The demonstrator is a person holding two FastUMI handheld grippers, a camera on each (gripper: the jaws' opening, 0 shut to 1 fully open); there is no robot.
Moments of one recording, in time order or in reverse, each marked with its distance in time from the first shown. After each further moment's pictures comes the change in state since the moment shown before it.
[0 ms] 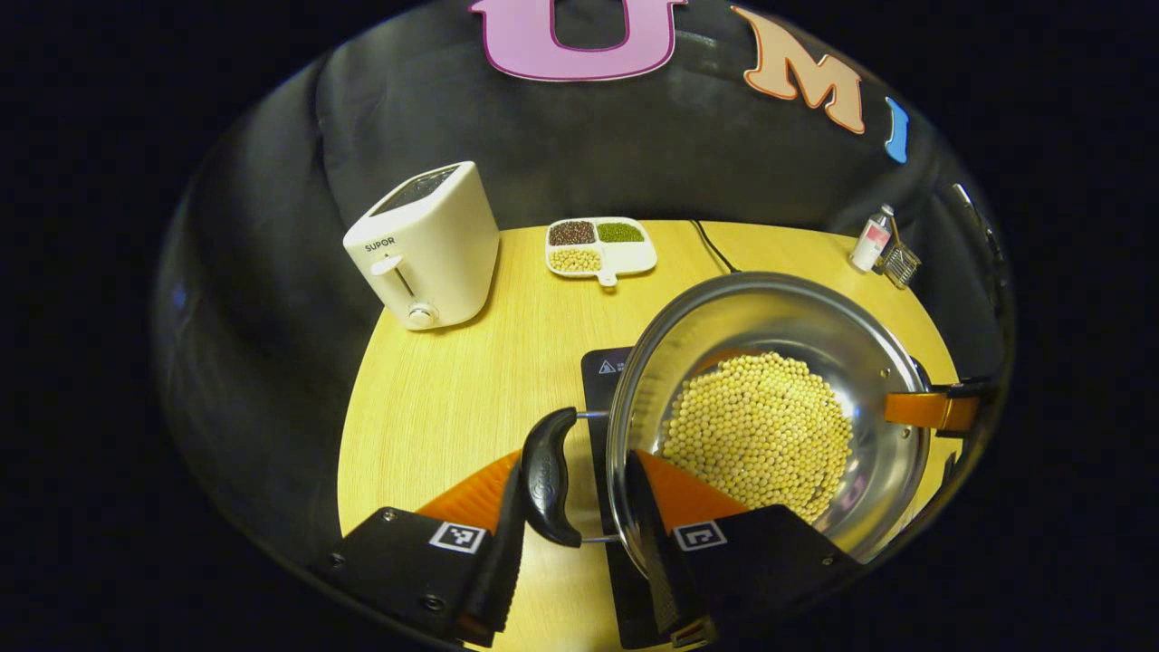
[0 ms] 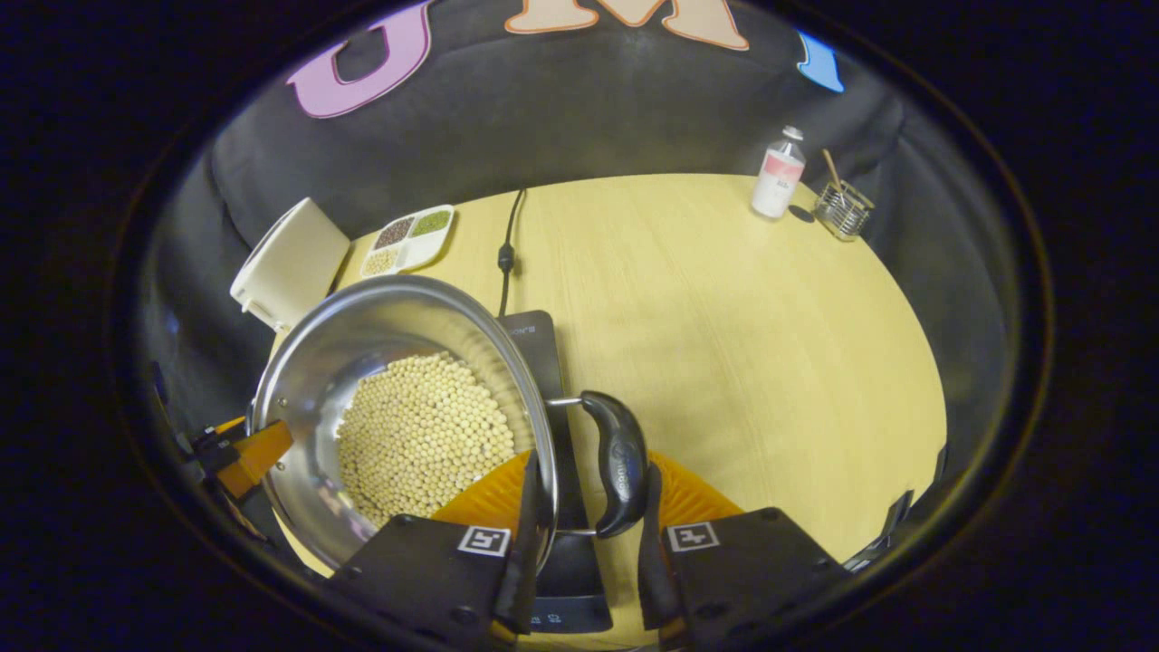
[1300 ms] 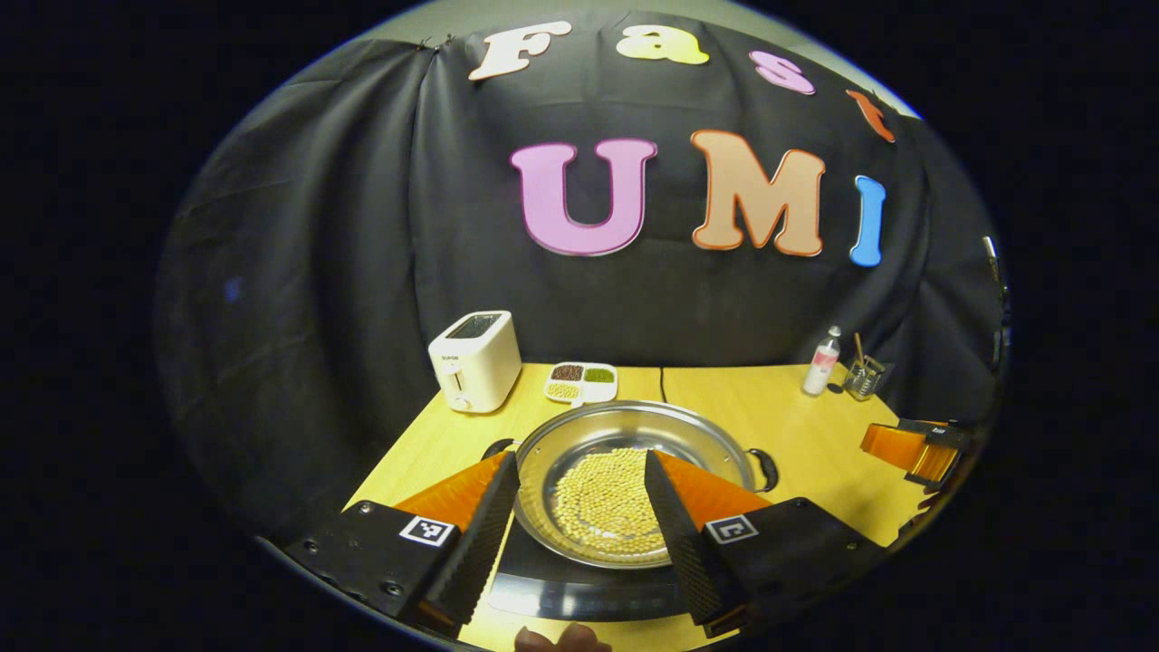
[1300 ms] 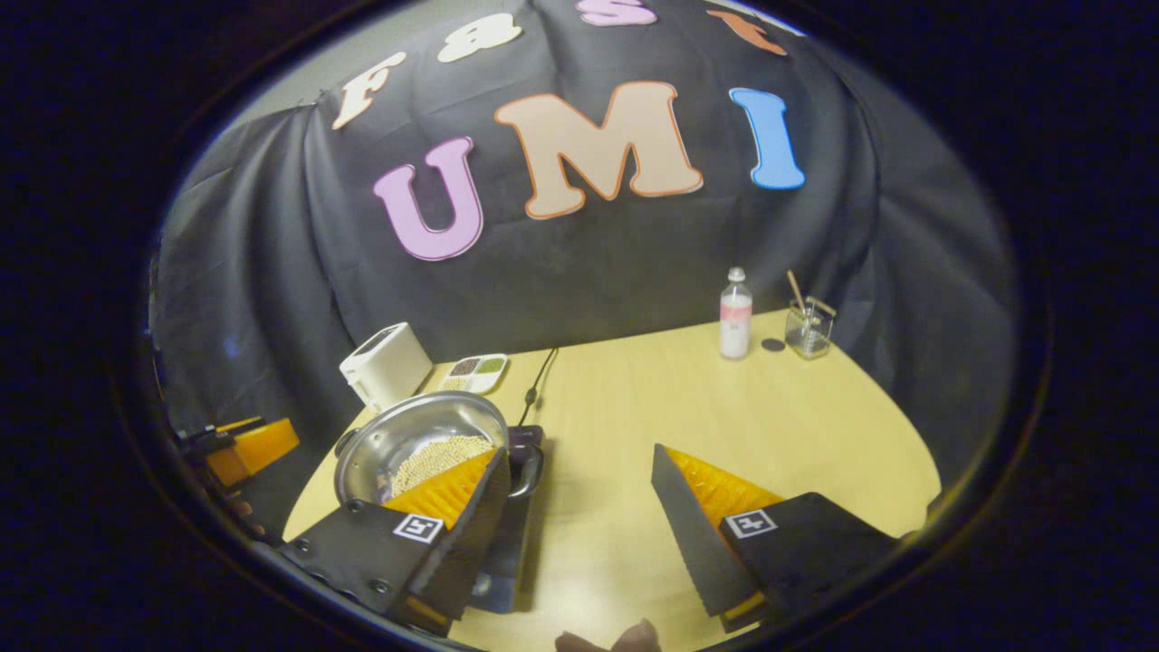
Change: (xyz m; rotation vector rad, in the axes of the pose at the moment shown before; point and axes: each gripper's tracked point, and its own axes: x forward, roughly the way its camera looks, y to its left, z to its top) left arm -0.199 -0.123 0.042 -0.100 -0.532 0.127; right arm -0.153 -0.112 0.034 -0.048 -0.578 0.252
